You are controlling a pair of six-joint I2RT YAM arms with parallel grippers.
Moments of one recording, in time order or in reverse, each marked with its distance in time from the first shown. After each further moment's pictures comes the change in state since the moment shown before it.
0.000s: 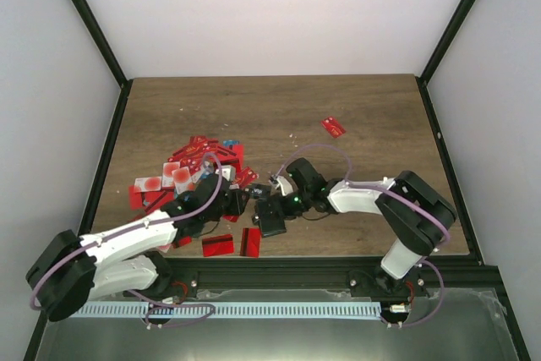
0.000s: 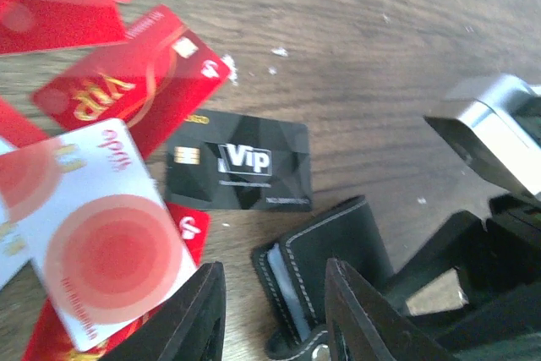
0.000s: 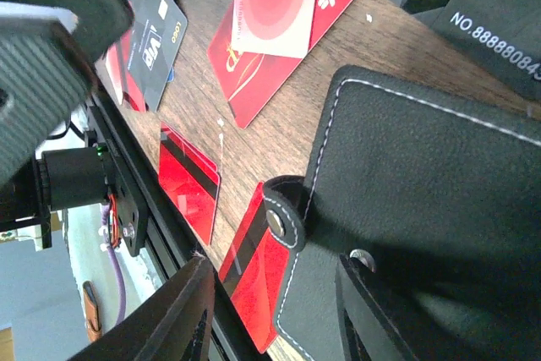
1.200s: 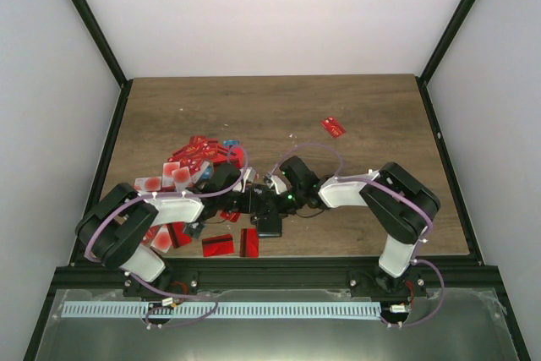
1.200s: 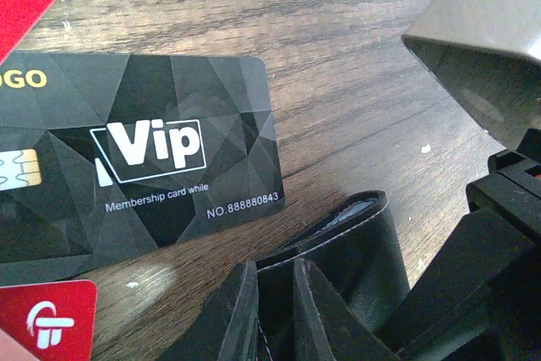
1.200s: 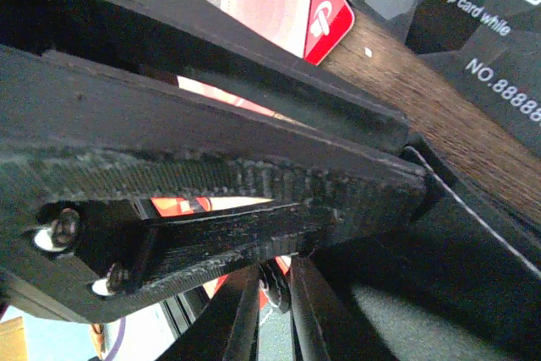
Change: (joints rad) left arm 0.138 0.459 0.085 0.255 0.459 0.138; right arm 0.003 0.127 0.074 0.025 -0.027 -0.006
